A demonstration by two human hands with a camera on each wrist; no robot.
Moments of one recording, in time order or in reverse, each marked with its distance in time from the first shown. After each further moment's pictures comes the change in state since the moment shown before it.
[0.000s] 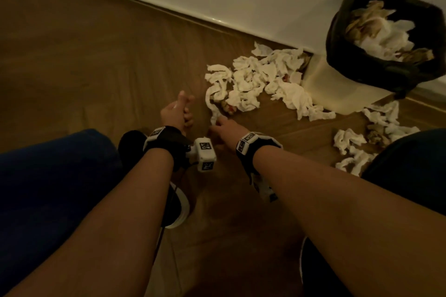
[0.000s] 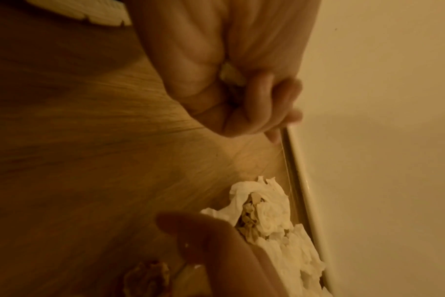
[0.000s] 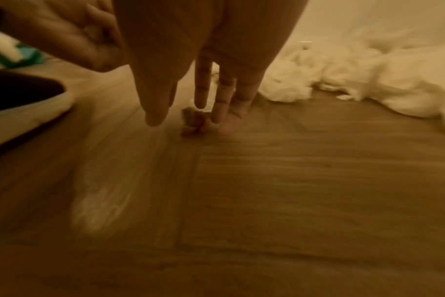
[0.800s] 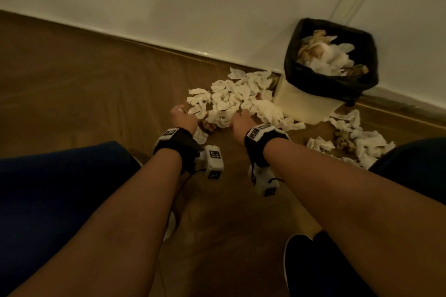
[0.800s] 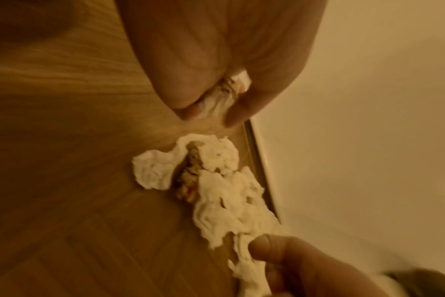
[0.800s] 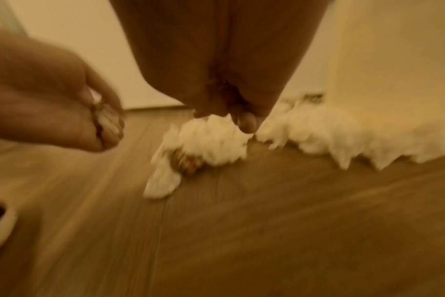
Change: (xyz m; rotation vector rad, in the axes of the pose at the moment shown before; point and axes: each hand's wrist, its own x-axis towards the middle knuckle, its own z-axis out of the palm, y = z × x) left_hand -0.027 0.015 0.075 0.385 -0.006 0.069; right_hand -0.060 0.038 -0.068 0.025 0.184 0.339
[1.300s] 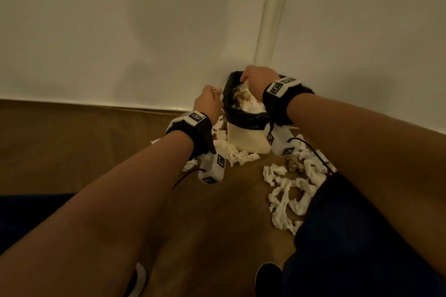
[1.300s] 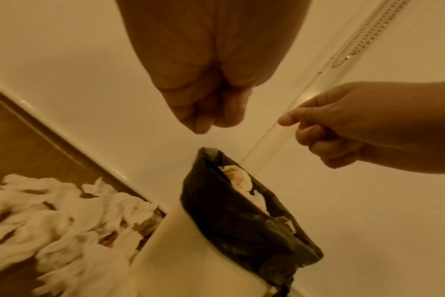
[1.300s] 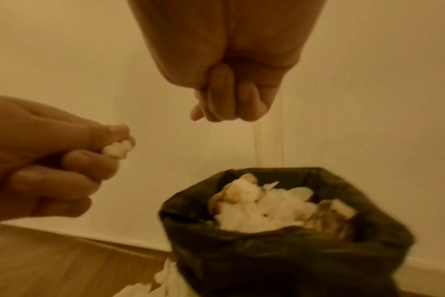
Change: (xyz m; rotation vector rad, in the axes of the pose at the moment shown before) left_hand -0.122 0.149 0.136 0.395 -0.349 0.622; right_hand -0.065 0.131 -0.203 0.058 0.542 -0.016
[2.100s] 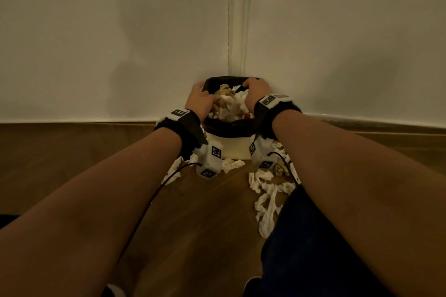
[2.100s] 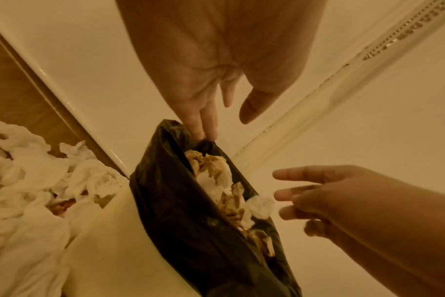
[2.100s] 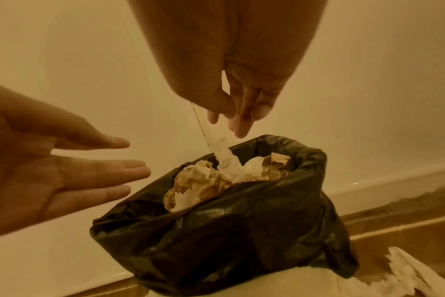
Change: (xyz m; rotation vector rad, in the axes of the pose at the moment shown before) left_hand 0.040 0.023 0.047 -0.265 -0.078 -0.078; right_hand 0.016 0.076 0.026 0.235 0.053 0.250
